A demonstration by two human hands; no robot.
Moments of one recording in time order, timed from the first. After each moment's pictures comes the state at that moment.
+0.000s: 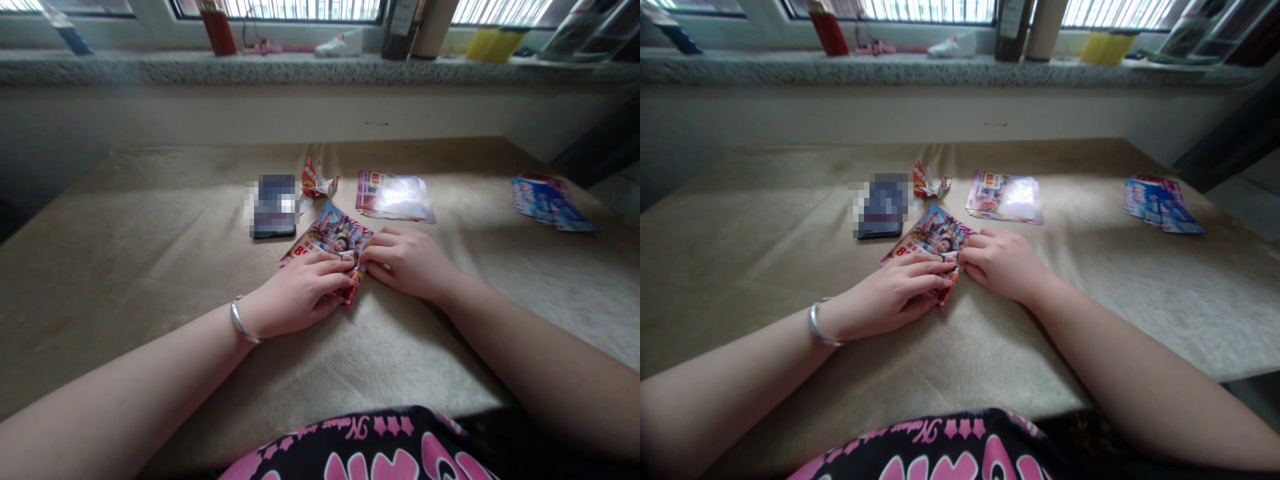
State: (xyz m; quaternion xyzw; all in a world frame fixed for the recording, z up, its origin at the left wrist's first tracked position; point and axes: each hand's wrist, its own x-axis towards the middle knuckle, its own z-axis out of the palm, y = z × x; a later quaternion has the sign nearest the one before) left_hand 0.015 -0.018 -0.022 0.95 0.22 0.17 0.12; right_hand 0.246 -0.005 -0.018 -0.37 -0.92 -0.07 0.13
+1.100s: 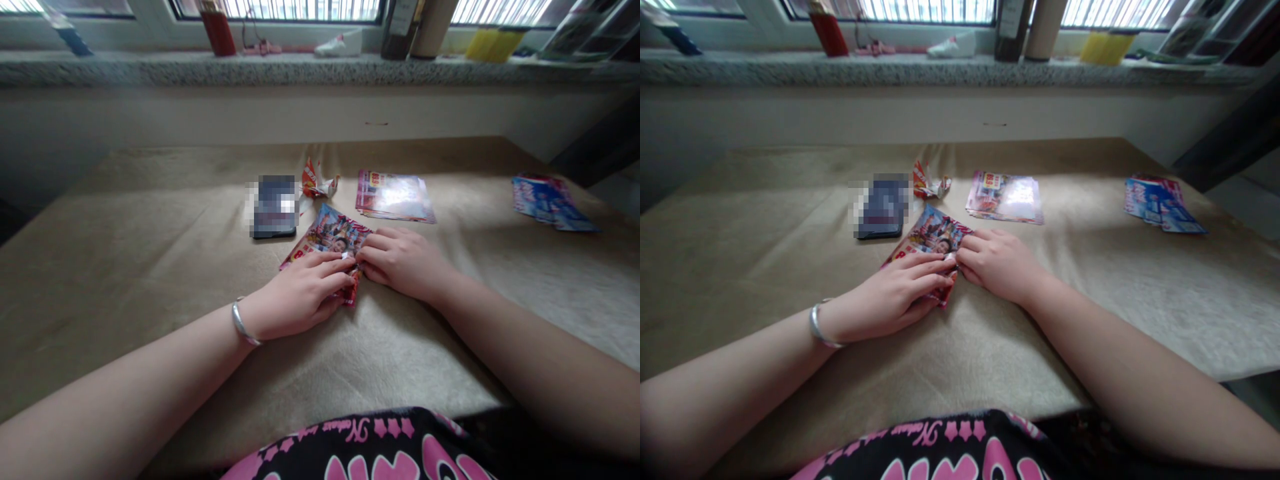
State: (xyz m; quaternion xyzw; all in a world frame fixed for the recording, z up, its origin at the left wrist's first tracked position) left_hand 0.017 -0.019 -0.024 0.96 0.24 0.13 0.07; right_hand 0.242 -0.003 -0.020 -0.35 -0.92 -0.12 0.10
